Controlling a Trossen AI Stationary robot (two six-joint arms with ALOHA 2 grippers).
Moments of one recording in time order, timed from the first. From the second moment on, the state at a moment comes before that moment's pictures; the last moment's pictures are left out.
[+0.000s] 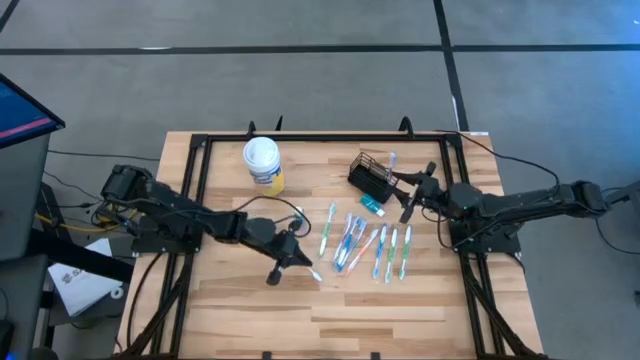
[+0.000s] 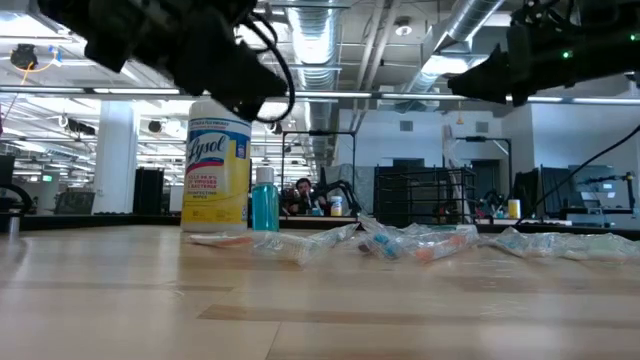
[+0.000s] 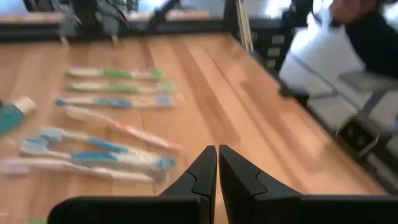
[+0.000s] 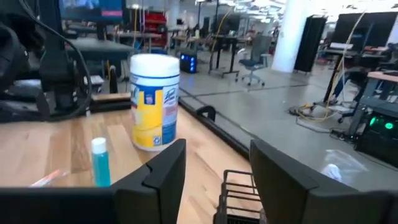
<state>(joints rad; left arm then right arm) -0.24 1.51 0.63 0.48 0.09 -0.03 0.02 0.68 0.21 0.43 0.55 -0.06</state>
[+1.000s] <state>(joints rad) -0.29 1.67 0.75 0.16 -0.10 0.13 0.08 0.71 0.25 0.41 0.55 -0.09</state>
